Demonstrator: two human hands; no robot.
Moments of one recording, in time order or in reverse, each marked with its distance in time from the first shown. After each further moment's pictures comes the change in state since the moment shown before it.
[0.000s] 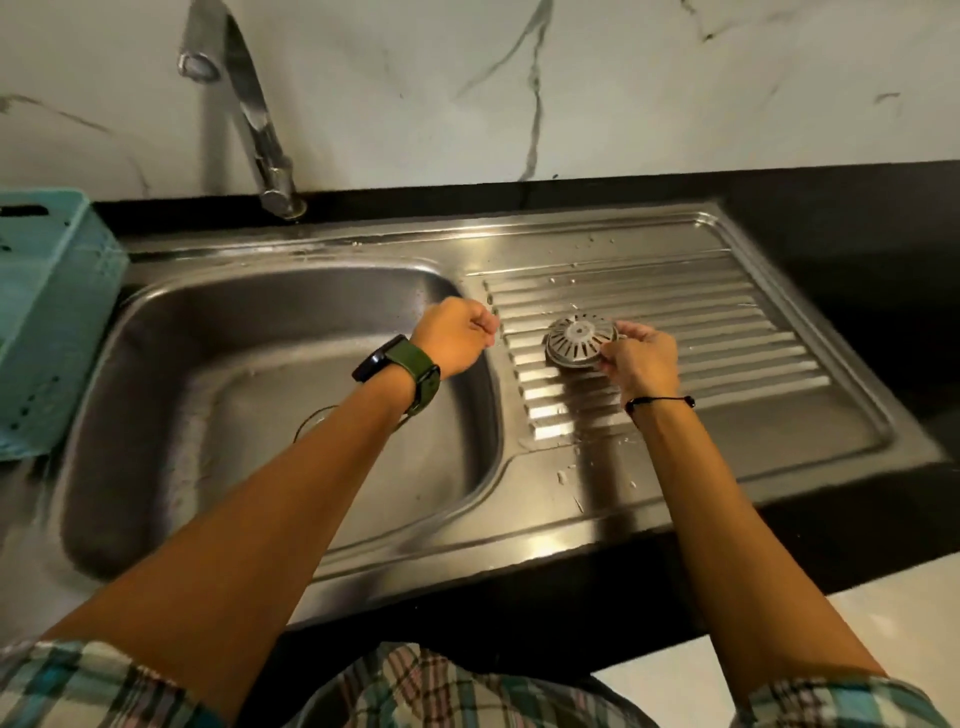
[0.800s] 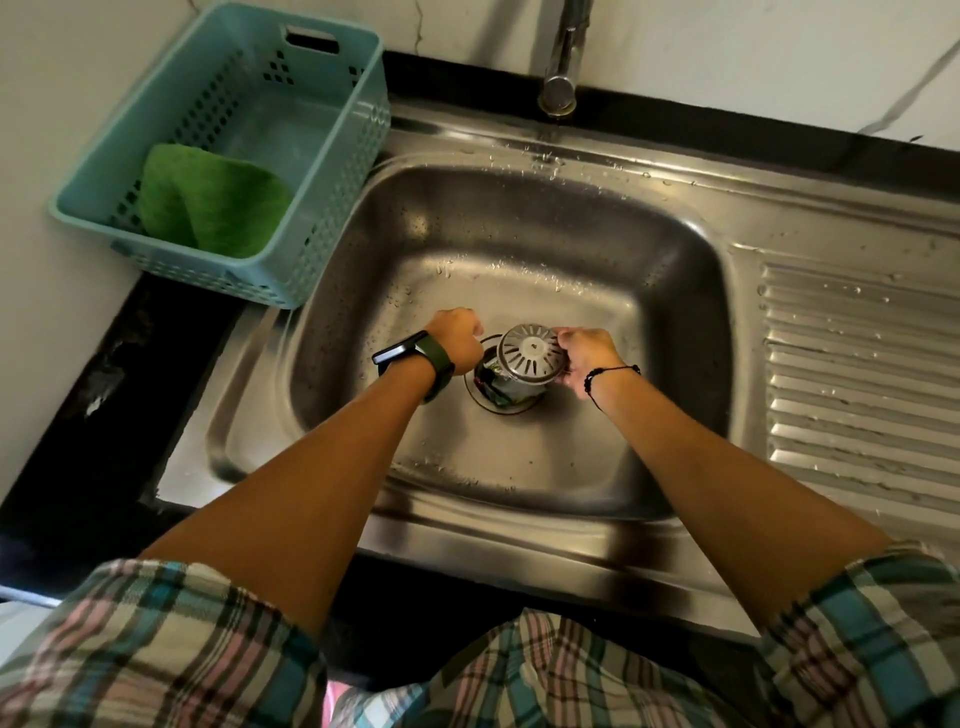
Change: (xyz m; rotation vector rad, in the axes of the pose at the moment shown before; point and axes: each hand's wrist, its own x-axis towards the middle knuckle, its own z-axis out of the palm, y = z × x) left_hand -0.044 -0.185 -0.101 0.236 0.108 -0.479; right_hand -0.046 0.097 0.258 -0.284 -0.469 0.408
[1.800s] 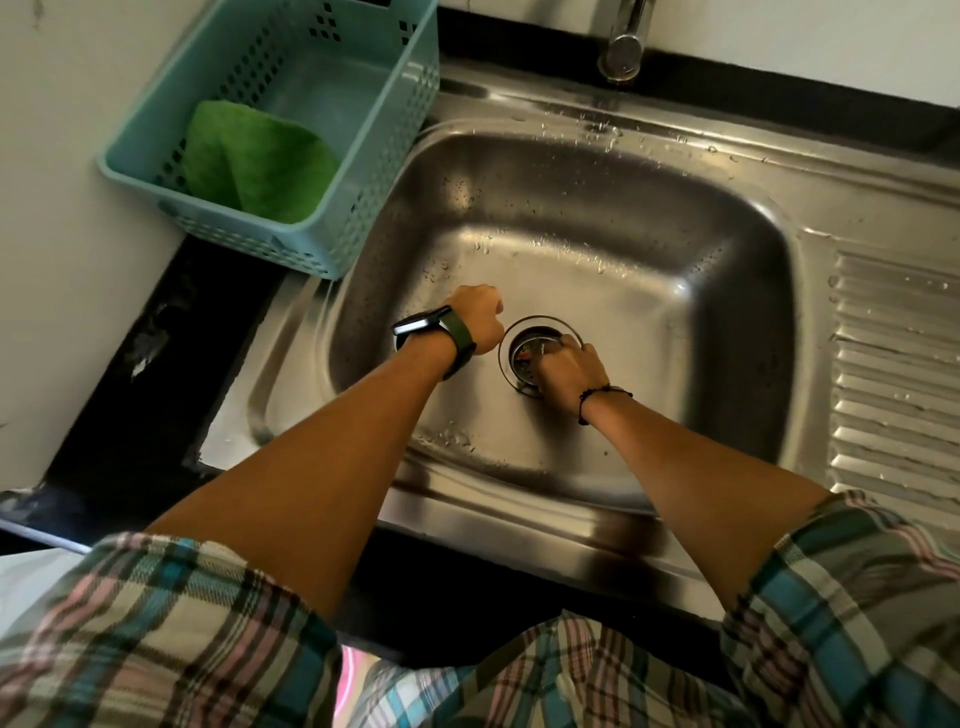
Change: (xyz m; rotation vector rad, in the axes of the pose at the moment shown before) left_hand 0.009 -0.025 -0.005 0.107 0.001 -0.003; right_hand 0.016 0.060 0.026 -1.771 -0.225 -0.829
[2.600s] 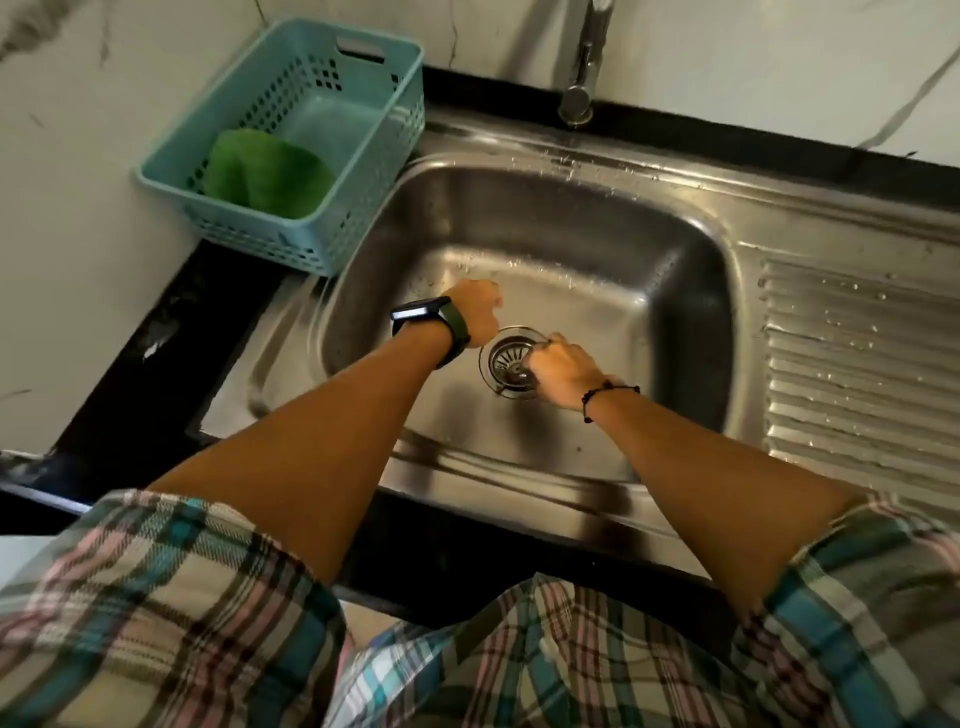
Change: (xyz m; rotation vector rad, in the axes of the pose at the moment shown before) left_hand -0.026 0.027 -0.007 0.034 0.049 0.118; right_hand -0.045 0.003 -0.038 0.020 0.032 -0.057
